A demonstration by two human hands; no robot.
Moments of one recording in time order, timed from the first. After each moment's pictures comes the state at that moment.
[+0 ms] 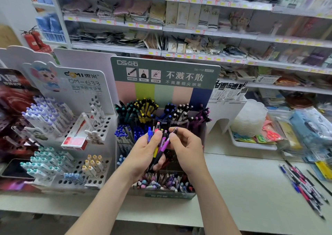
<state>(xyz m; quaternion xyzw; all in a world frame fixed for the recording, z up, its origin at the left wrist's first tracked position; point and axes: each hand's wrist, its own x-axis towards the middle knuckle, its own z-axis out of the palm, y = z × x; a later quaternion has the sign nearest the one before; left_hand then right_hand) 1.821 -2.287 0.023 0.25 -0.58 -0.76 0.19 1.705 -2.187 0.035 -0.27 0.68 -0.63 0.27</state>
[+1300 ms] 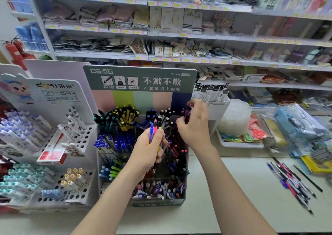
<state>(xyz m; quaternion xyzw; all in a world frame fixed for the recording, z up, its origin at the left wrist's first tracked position) 1.755 -2.268 0.034 0.31 -0.60 -0.70 0.22 1.586 -2.205 0.042 -0.39 0.81 -0.43 -0.09</state>
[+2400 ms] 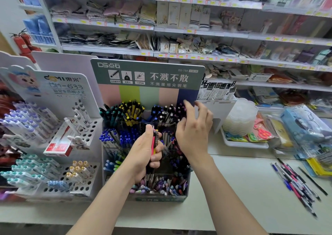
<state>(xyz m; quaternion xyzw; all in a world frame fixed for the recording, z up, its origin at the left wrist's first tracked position) 1.775 -2.274 0.025 0.31 -0.45 -0.82 0.17 1.623 -2.206 0.028 -0.37 0.84 -0.35 -0.20</state>
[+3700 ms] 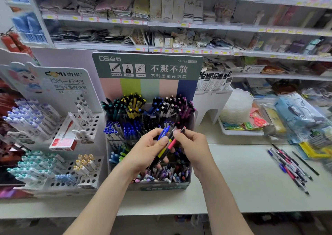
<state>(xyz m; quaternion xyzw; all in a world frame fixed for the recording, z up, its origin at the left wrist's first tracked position) 1.808 -2.273 0.020 0.22 -0.65 -0.73 0.08 1.683 -2.149 0.028 -0.19 0.67 -0.64 0.32</state>
